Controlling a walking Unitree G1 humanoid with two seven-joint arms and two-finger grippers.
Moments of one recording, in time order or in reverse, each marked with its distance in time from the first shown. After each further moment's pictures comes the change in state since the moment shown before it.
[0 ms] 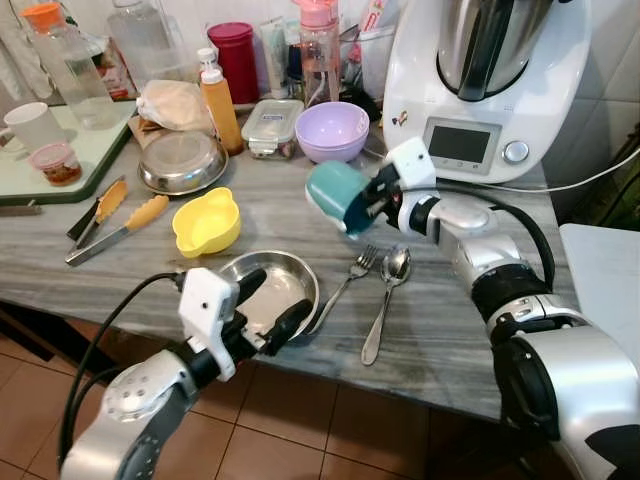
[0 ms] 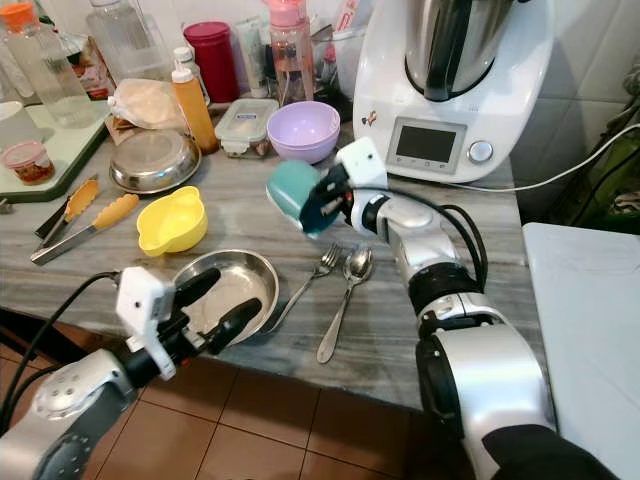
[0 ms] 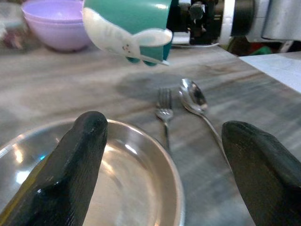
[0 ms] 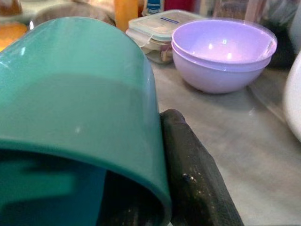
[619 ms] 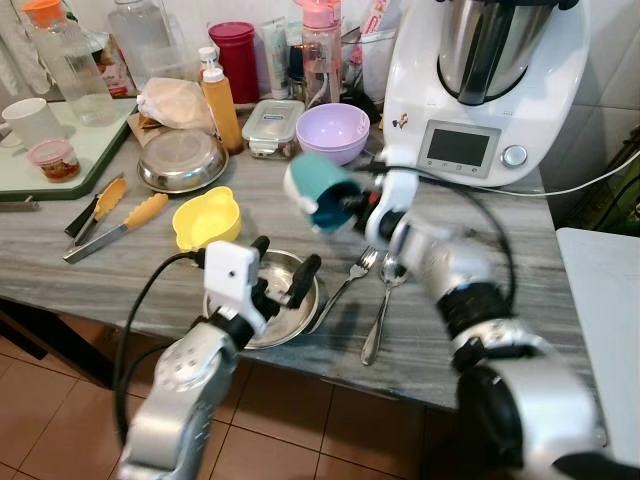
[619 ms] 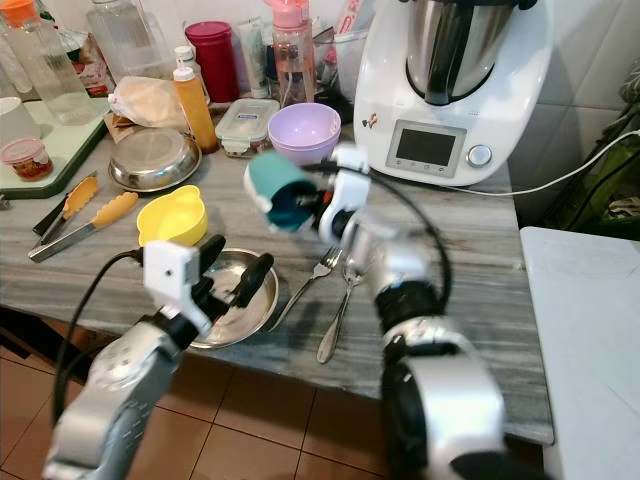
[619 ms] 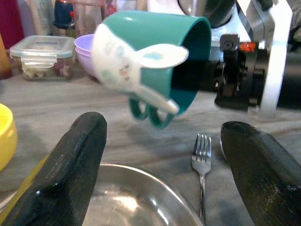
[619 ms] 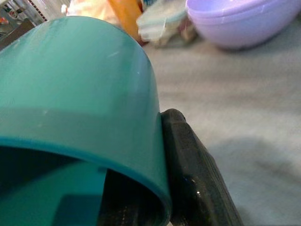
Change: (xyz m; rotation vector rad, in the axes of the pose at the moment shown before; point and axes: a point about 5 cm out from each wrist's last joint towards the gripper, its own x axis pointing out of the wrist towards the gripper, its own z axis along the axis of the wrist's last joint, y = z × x) left arm 0.047 -0.001 0.002 -0.023 -0.113 0.200; right arm 0.017 0.045 -0.012 0.427 -0.015 -0.033
